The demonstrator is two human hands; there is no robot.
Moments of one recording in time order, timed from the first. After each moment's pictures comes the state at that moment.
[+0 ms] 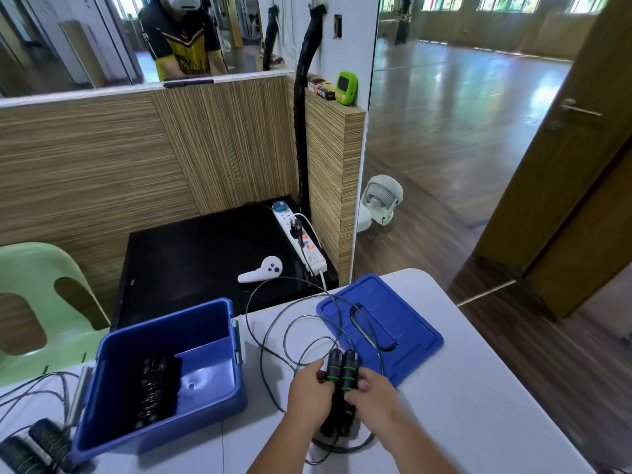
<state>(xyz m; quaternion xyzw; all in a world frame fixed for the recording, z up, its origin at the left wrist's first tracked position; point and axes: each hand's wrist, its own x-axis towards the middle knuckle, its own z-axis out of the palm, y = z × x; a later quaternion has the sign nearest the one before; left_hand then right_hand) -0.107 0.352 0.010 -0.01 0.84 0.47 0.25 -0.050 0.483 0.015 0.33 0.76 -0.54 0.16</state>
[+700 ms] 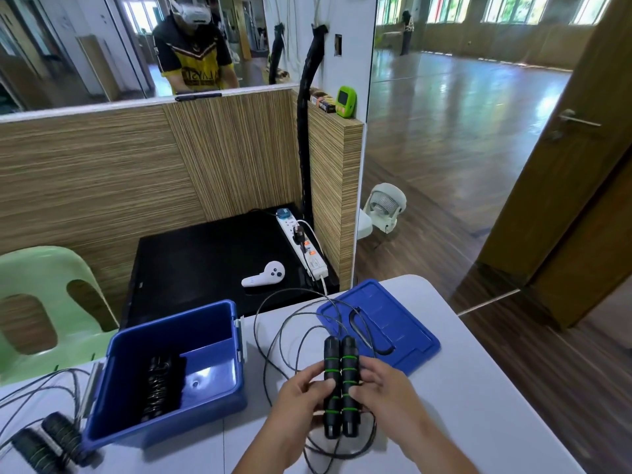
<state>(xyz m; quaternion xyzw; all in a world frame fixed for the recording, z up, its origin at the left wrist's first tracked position) -0.070 0.324 0.071 -0.05 0.64 0.69 0.34 -0.017 0.497 0.076 0.21 0.72 -0.66 0.06</state>
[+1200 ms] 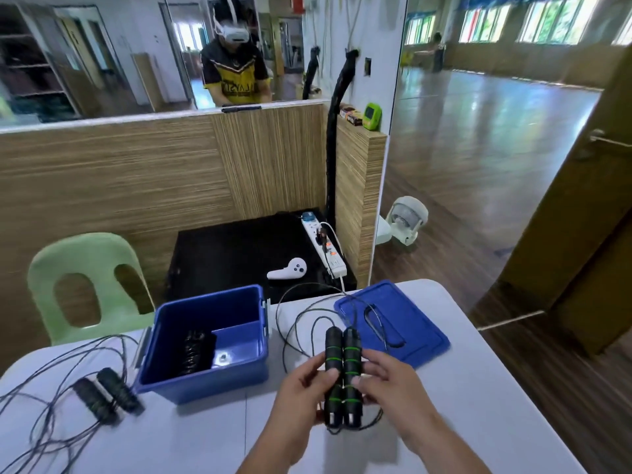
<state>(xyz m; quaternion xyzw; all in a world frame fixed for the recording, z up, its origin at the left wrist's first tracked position) -0.007 0.303 0.117 -0.05 0.62 0.75 0.24 0.022 0.473 0.116 0.17 0.72 -0.67 0.05</state>
